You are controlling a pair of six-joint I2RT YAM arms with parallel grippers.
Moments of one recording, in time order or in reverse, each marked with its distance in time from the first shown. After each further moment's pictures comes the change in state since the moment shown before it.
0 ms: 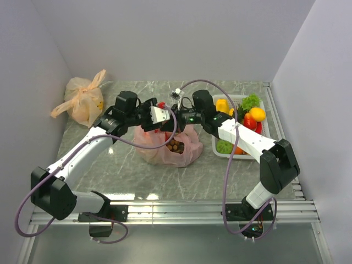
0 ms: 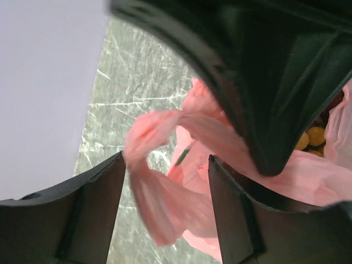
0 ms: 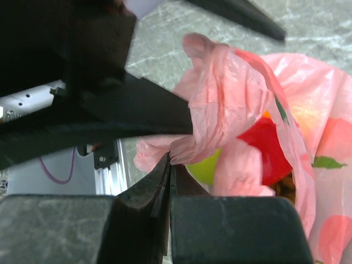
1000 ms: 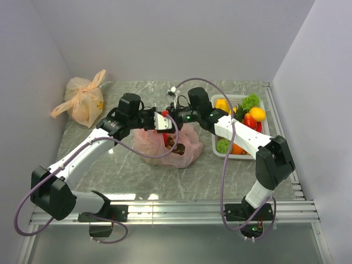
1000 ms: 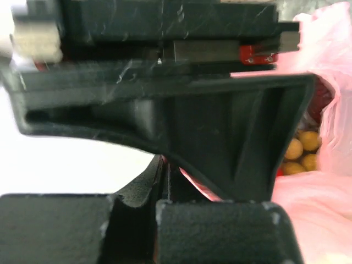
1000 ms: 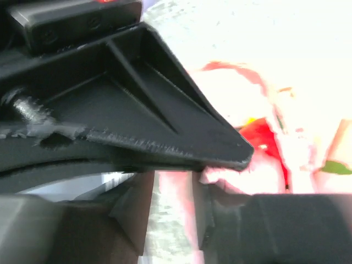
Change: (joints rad) left arm -0.048 0.003 -0.019 0.027 0.077 0.156; right arm 0.006 0.060 0.097 -0.097 -0.024 -0.002
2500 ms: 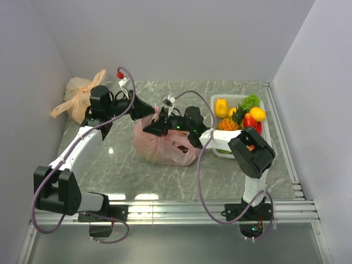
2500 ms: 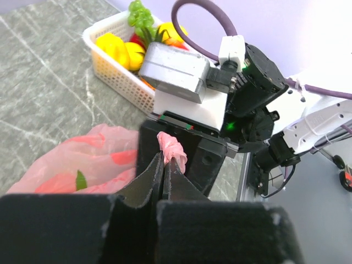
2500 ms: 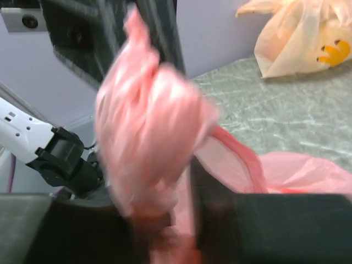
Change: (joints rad) left arm 0.346 0.018 -0.110 0.514 0.526 -1.376; right arm 0.095 0.214 -0.229 1.049 0.052 0.249
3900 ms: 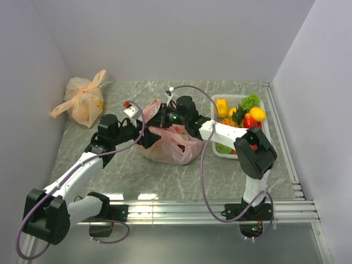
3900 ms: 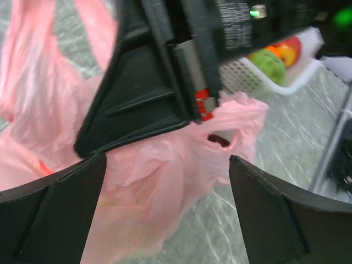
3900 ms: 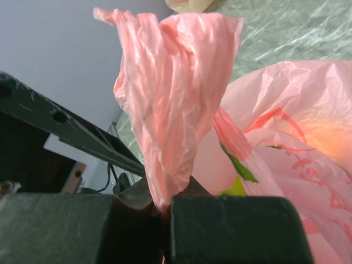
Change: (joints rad) left arm -0.131 -0.254 -0.366 -0.047 -0.405 0.245; right arm -0.019 -0.018 0.186 -0.631 0.282 0.260
